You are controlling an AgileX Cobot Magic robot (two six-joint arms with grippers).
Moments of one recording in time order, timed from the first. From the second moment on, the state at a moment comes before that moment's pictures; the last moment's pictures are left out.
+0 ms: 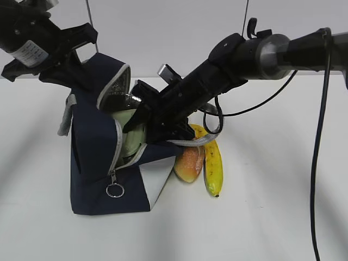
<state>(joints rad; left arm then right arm) -0.23 1.66 -1.40 -0.44 0.97 0.01 0.39 2.30 -1.76 0.97 0.99 -0.15</state>
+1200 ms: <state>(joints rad) -0.23 1.66 -1.40 -0.43 0.99 0.01 0.38 1.90 -1.69 0.69 1.07 -0.24</state>
